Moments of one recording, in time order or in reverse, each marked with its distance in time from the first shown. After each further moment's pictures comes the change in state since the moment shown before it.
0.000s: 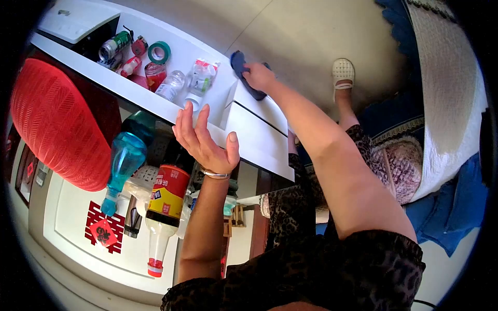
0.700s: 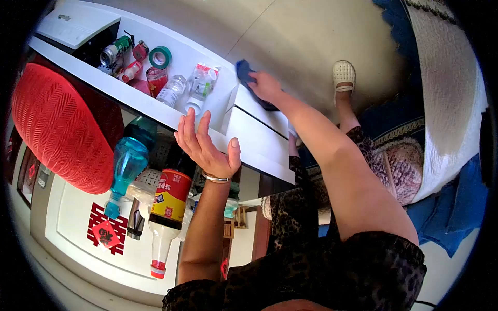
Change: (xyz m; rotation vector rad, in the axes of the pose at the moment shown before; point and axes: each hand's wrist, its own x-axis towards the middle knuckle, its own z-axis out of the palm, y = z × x) left_hand 0.000 0.001 -0.002 0.013 -0.034 -0.014; right_hand -0.020 0.017 0.010 -0.068 0.117 -0.059
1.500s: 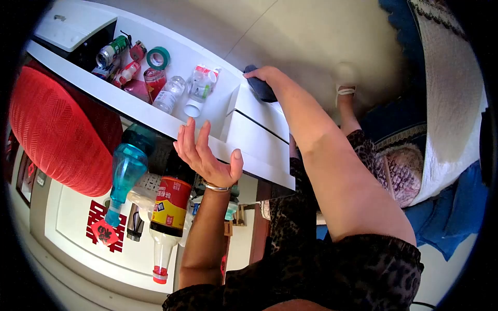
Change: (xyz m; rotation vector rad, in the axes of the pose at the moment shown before) left_hand -0.001 0.000 0.000 0.013 -0.028 -0.028; right_hand 0.076 0.009 -0.012 0.304 -0.406 0.579
